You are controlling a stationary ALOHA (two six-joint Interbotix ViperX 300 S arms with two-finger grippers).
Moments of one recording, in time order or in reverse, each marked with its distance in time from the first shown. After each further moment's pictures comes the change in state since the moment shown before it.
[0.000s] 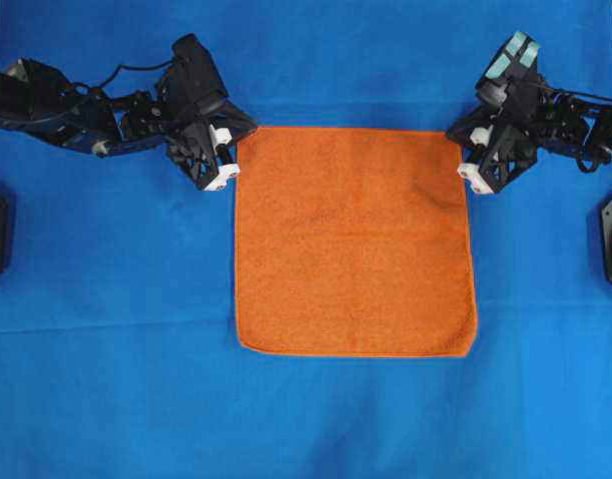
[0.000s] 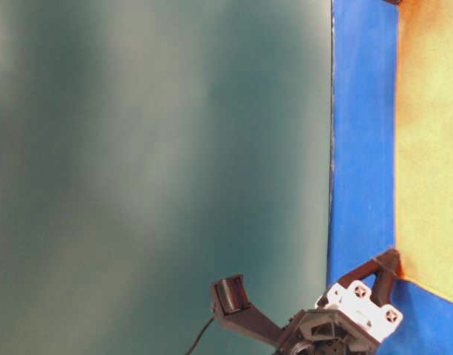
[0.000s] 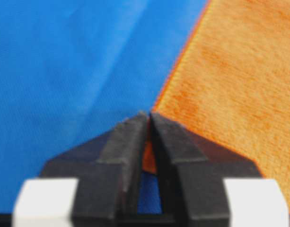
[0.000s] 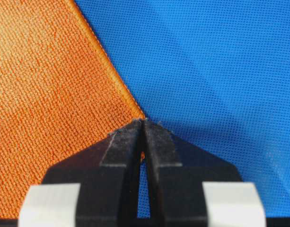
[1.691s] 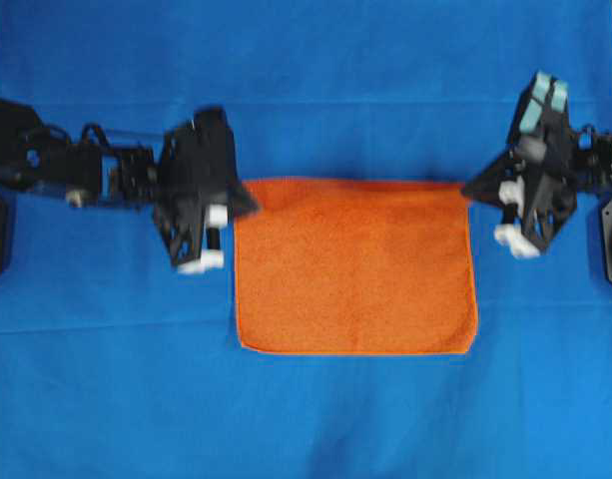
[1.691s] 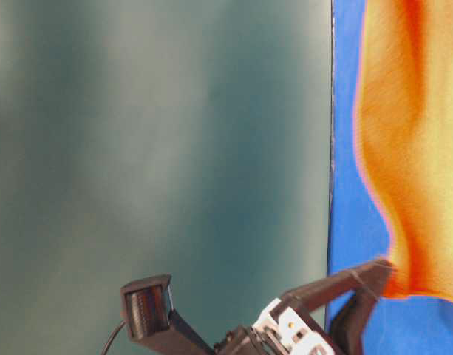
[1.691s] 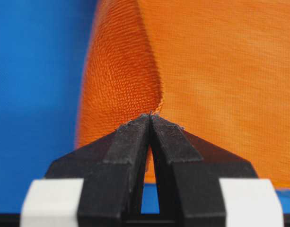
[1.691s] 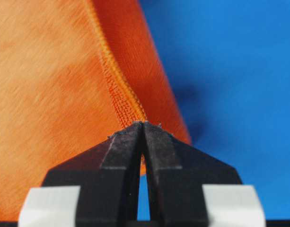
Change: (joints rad) left arm -0.314 -0.265 -0.044 0.002 0.388 -0.009; right arm 0.336 -0.414 0.025 0.080 0.399 0.071
